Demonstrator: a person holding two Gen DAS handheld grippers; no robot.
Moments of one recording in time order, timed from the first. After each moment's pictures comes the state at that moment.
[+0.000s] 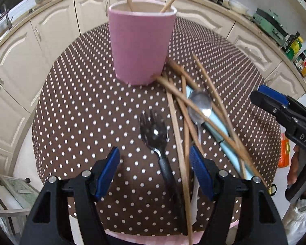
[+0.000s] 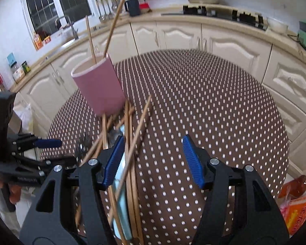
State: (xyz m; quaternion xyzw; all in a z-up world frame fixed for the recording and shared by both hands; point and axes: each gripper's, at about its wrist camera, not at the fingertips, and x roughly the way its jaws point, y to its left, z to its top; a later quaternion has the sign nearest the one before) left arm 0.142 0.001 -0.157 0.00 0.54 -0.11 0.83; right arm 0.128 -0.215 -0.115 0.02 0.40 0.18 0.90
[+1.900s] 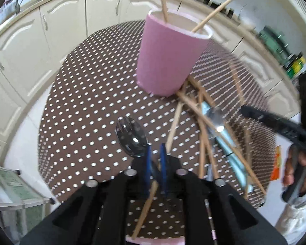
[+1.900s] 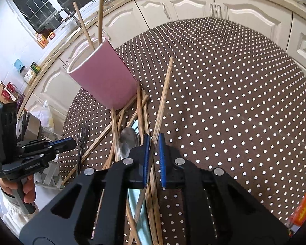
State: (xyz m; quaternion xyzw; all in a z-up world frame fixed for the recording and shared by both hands) left arm 0.166 0.035 -0.155 -0.05 0.54 -0.09 0.83; right arm 0.173 -0.215 -0.120 0.09 0.49 0.23 0.84
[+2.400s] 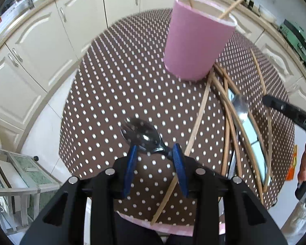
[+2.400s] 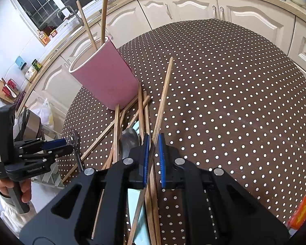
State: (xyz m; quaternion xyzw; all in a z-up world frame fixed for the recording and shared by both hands) left arm 0.157 0.047 -0.161 -0.03 0.58 -0.04 0.81; right arm 0.175 -0.199 -0.120 0.08 0.49 0.24 0.84
